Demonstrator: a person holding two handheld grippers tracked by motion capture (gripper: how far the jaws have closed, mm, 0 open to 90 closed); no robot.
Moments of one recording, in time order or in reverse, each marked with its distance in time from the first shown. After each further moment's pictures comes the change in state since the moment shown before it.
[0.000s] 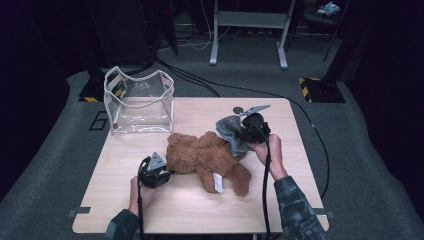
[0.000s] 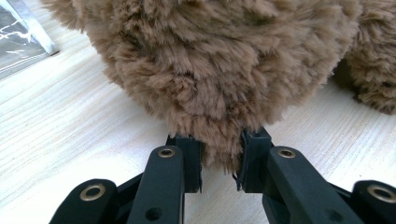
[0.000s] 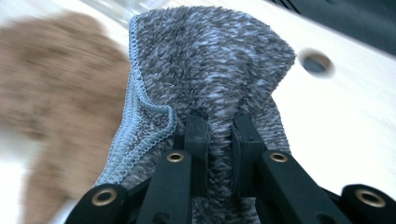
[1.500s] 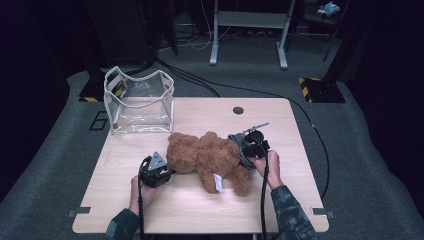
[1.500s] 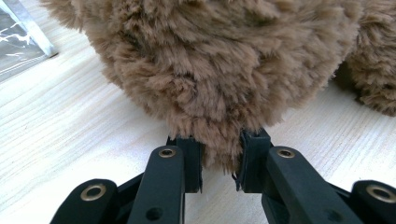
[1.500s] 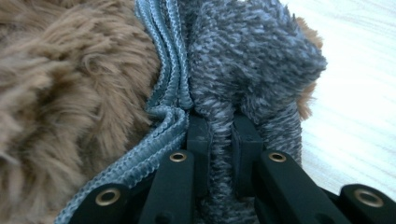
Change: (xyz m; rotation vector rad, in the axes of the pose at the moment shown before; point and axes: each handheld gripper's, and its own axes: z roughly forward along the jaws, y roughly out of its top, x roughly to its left) left arm -0.001 0.003 0.000 0.013 -0.005 0.001; right arm -0.030 -0.072 0.063 0.175 0.008 0.174
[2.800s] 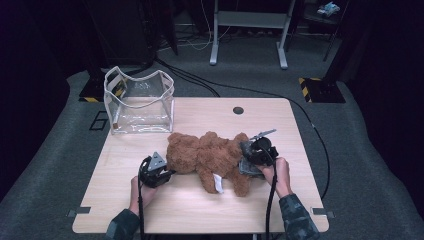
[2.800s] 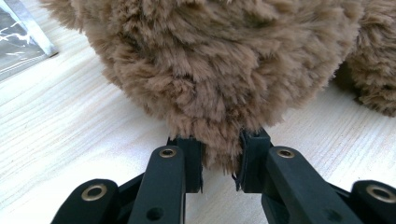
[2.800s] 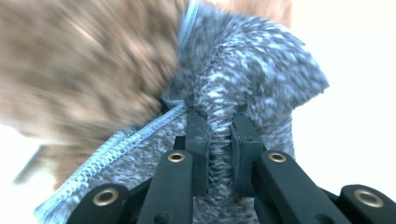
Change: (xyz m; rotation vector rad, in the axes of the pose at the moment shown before) left arm 0.000 0.000 0.000 -0.002 0.003 0.002; right arm 0.008 -0.022 -0.040 -0.011 -0.058 -0.052
